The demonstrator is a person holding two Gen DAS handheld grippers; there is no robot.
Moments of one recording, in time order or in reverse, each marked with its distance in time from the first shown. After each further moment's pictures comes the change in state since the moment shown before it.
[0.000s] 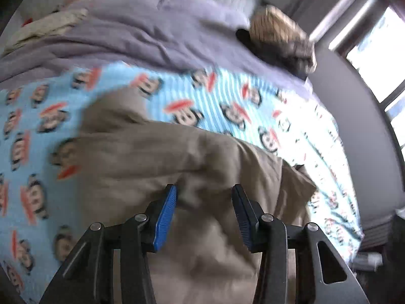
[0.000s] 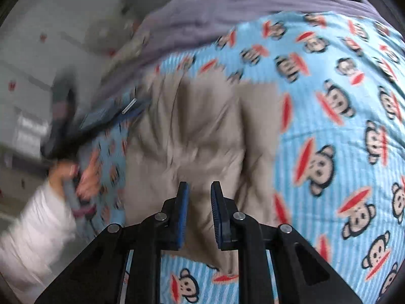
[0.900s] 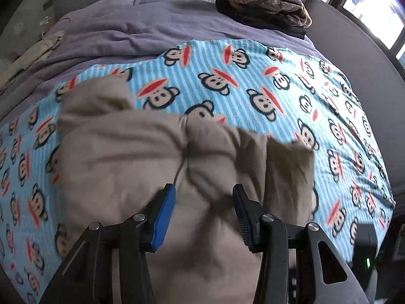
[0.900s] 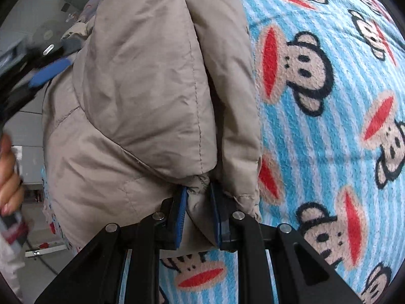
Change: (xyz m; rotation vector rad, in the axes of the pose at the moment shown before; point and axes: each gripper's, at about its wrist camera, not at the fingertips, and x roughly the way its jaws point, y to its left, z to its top) left arm 0.001 -0.064 -0.043 0.167 0.070 0.140; right arm 0.089 -0.091 -0.039 0.261 0.143 -0.117
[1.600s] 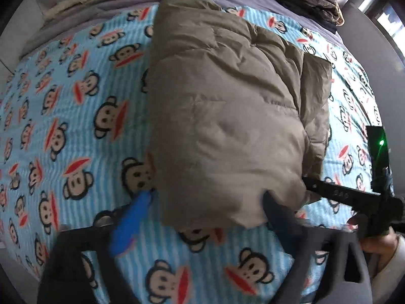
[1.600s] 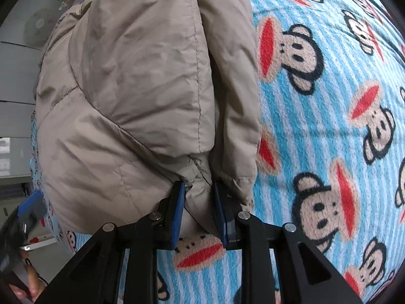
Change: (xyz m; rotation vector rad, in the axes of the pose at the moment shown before) left arm -0.073 0.046 -0.156 -0.197 0.114 0.094; right arm 0.020 0.031 -0.030 -0.015 0.055 -0.087
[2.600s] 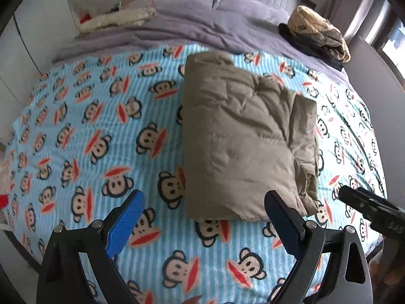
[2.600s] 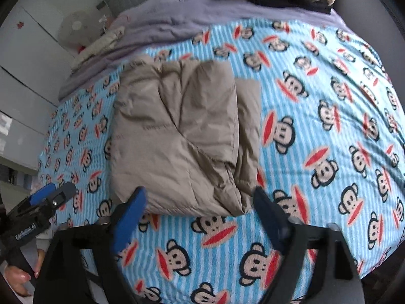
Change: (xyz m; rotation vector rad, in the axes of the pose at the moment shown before) left arm -0.098 0.016 -0.008 -0.088 -0.182 0.067; right arm -0.159 0.078 -0.065 -0.171 -0.303 -0.052
